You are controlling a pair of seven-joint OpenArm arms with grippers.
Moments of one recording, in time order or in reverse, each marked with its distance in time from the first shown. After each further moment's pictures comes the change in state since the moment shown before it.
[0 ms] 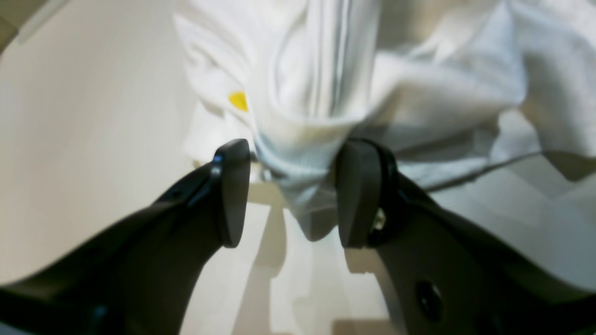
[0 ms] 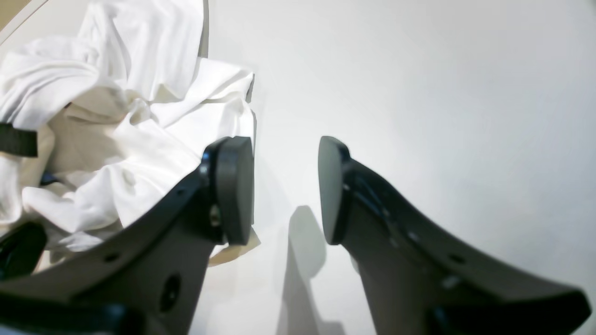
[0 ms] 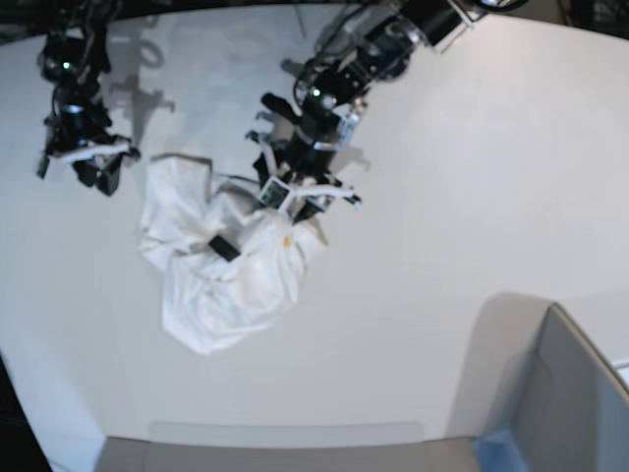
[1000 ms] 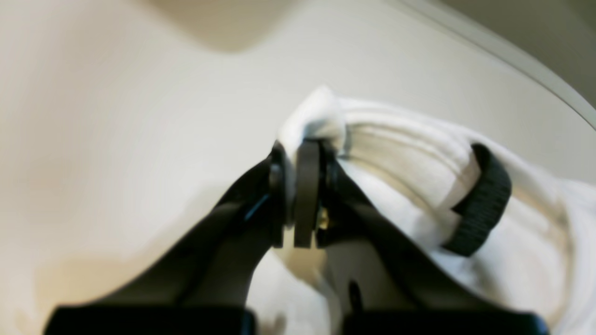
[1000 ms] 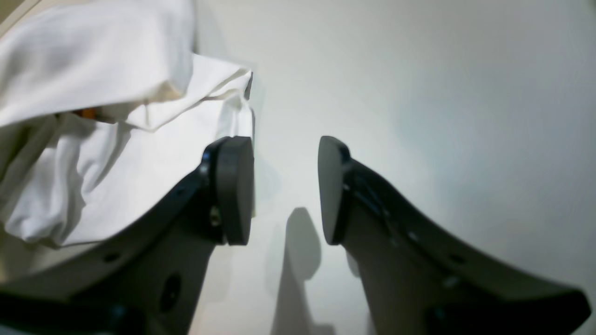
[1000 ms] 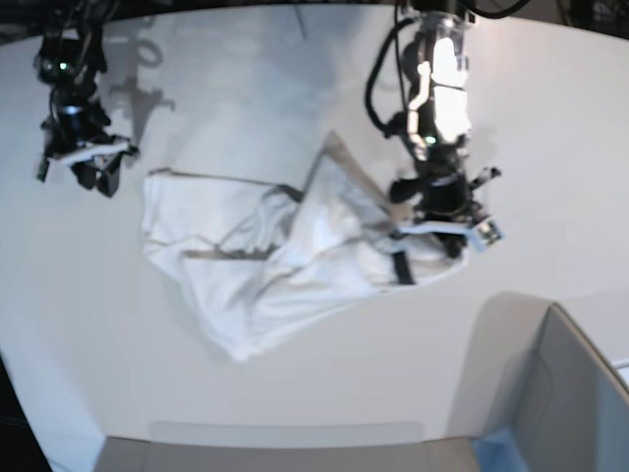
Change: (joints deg) left arm 8.3 6.4 -43.8 16.1 -21.3 17.9 -0.8; right arm 0.0 1.9 -0.2 0.0 0.0 4.4 0.0
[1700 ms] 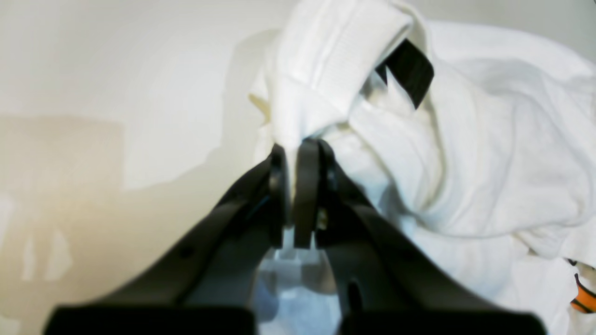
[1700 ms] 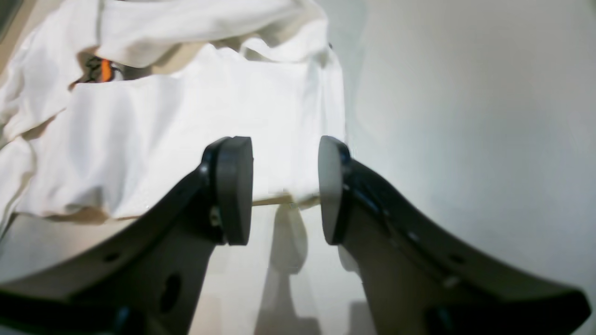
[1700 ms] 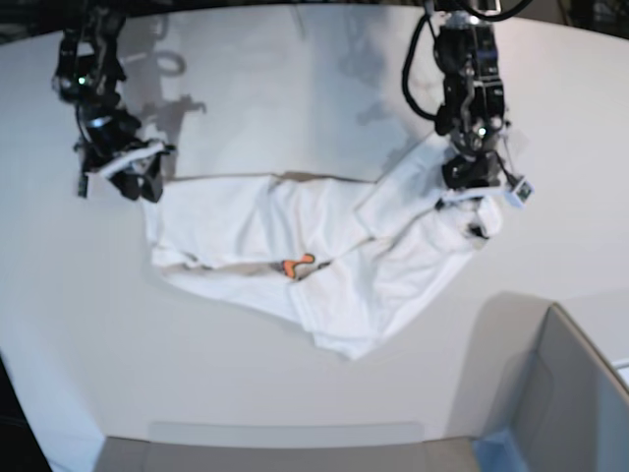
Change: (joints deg) left arm 2.7 -1.7 -8.4 -5.5 -11.5 -0.4 5.4; right arm 4.1 0.6 -7.3 -6.0 0.0 5.4 -0.1
